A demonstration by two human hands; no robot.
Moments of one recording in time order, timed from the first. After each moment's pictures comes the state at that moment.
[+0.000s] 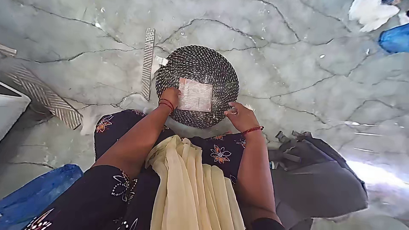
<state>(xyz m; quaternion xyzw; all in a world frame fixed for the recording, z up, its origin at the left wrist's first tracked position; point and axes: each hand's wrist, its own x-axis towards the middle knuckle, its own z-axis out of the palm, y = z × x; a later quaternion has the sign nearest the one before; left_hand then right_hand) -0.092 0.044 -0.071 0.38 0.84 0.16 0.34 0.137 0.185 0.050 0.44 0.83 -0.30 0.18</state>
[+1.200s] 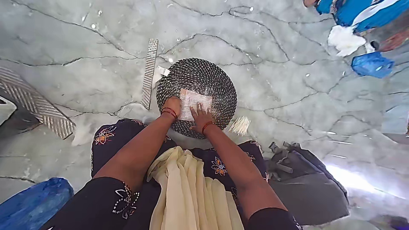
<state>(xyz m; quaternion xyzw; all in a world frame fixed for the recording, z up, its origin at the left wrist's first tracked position) -0.102 0.057 -0.091 0.36 0.84 0.12 0.37 0.038 0.150 -0.074 0.20 0.90 -0.11 0.36</state>
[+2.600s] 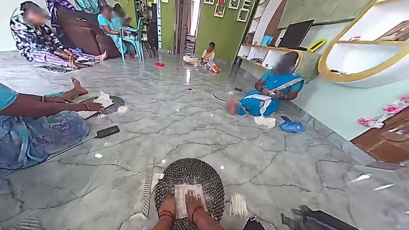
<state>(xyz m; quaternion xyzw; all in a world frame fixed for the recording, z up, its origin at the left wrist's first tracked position) -0.091 0.048 -0.066 0.36 0.86 0.03 0.37 0.015 0.126 -0.054 0.31 0.88 -0.15 0.32</state>
